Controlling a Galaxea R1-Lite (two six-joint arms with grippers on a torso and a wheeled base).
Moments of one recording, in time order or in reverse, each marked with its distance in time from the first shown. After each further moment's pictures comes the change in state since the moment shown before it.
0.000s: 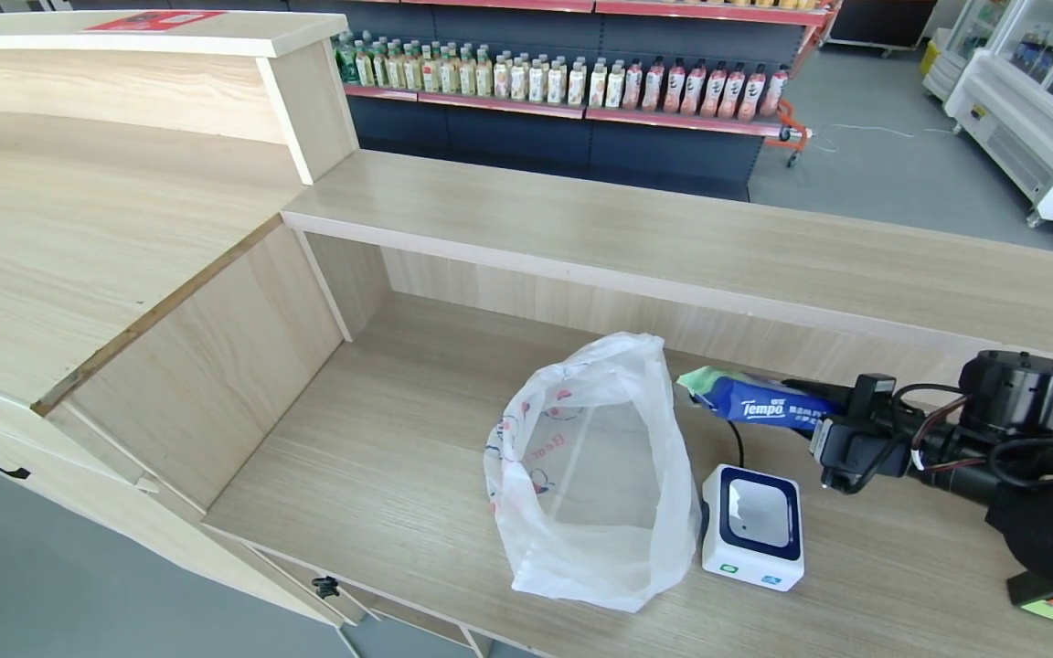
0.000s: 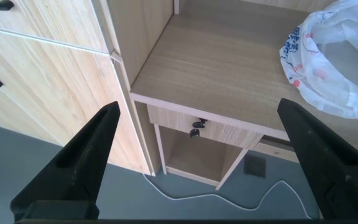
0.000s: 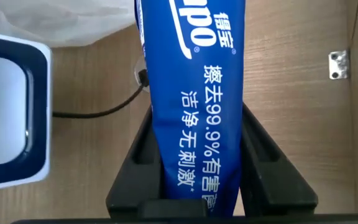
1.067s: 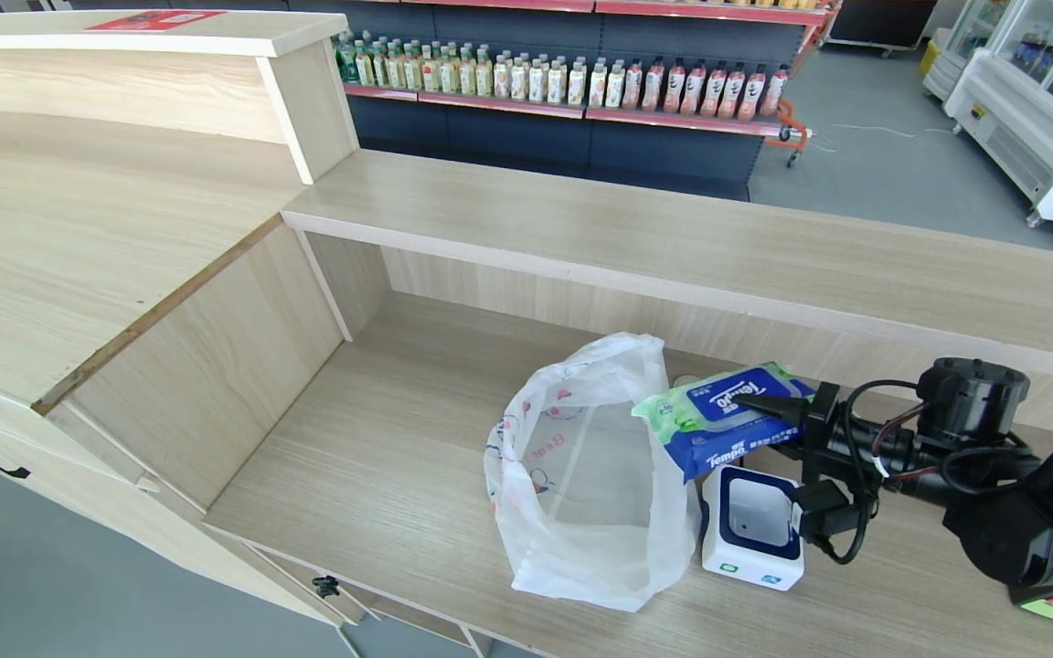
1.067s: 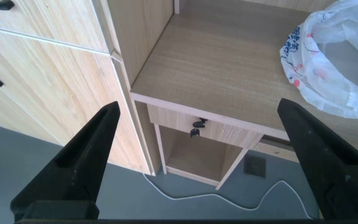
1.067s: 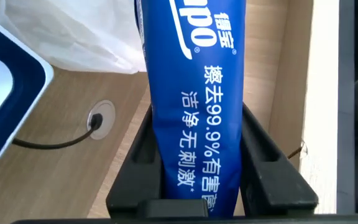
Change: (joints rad) left arm 0.001 0.000 0.000 0.000 0.000 0.000; right arm 0.068 0.086 -0.019 -0.100 0.193 -0.567
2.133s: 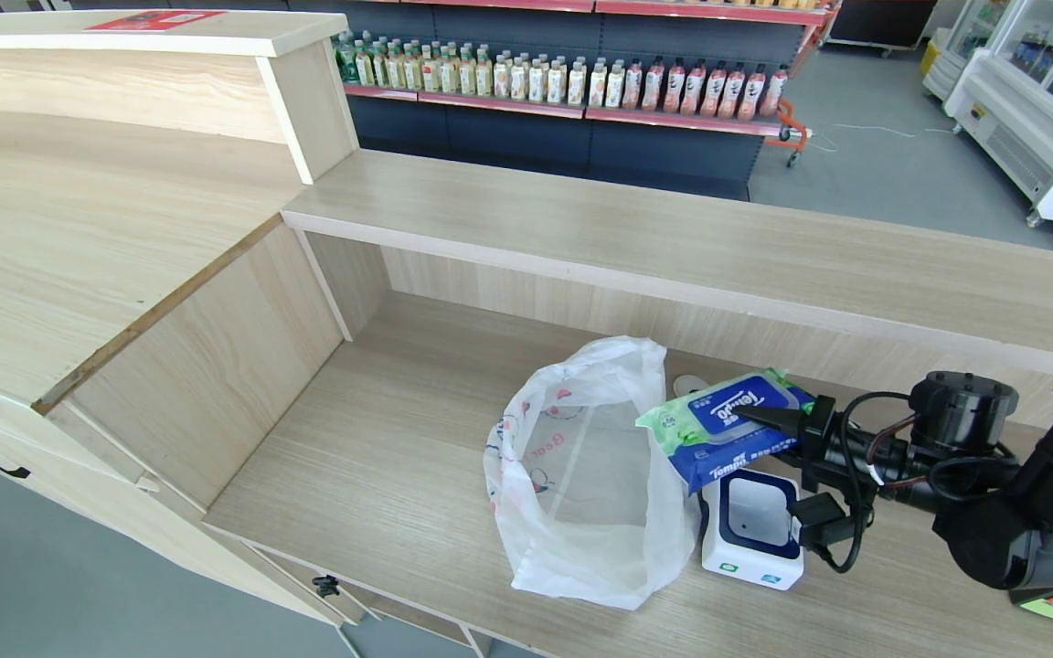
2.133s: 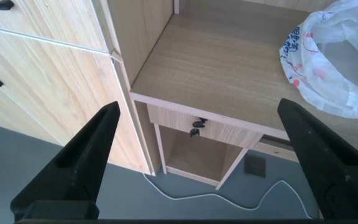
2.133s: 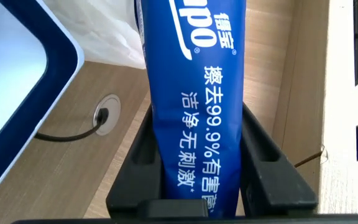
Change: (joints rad) left arm -0.001 0.000 0.000 0.000 0.000 0.000; right arm -0.028 0.081 -0.008 -0.050 0.039 -0.083
